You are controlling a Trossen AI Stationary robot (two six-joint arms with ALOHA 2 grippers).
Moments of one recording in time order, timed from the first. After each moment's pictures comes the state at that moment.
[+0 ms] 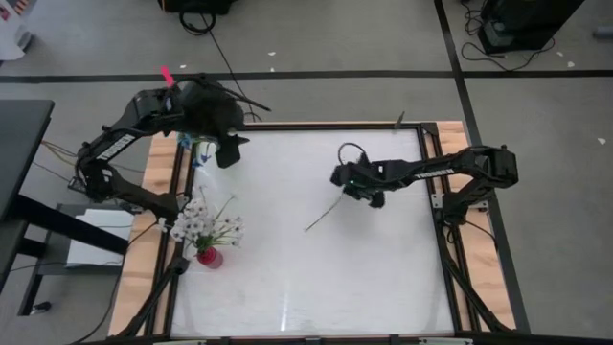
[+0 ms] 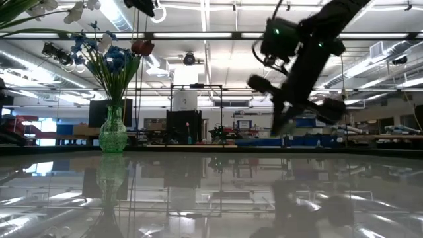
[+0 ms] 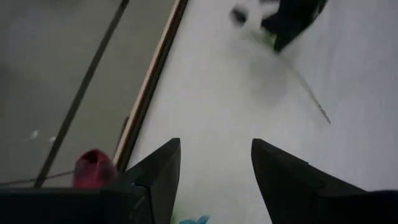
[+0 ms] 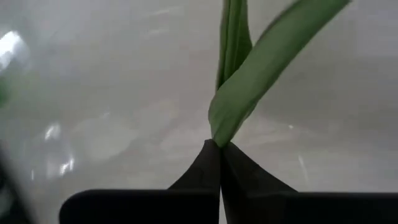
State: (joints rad) left arm 0.40 1.34 1.81 -1.31 -0.06 0.19; right arm -0.19 1.55 0.84 -0.39 0.12 1.83
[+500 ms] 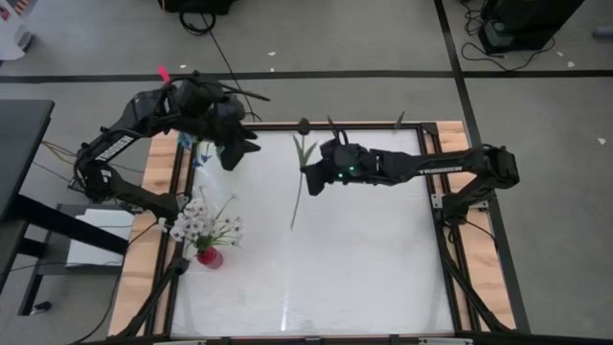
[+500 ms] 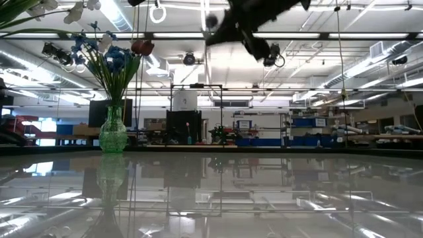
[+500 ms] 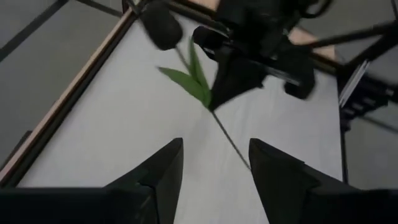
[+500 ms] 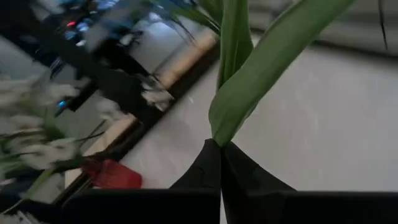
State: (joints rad) left arm 0.39 1.32 1.82 -1.19 0.21 -0.11; right arm -0.10 1.55 1.18 -0.08 0.19 0.76
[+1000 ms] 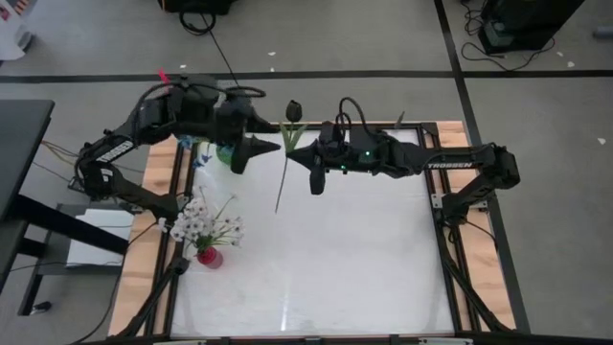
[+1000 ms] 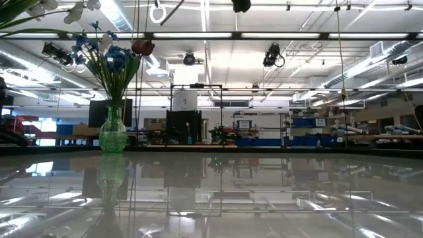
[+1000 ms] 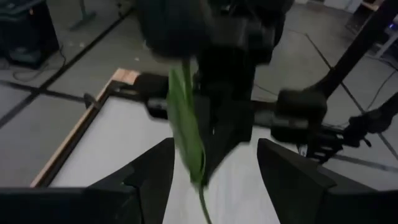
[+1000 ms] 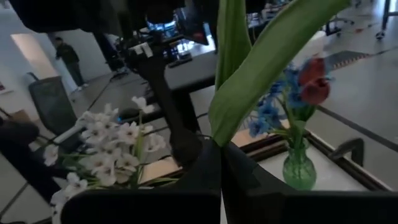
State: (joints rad) left arm 0.27 1.33 1.82 -0.84 0.22 -0.12; right arm -0.06 1.55 1.42 0.03 0.09 0.31
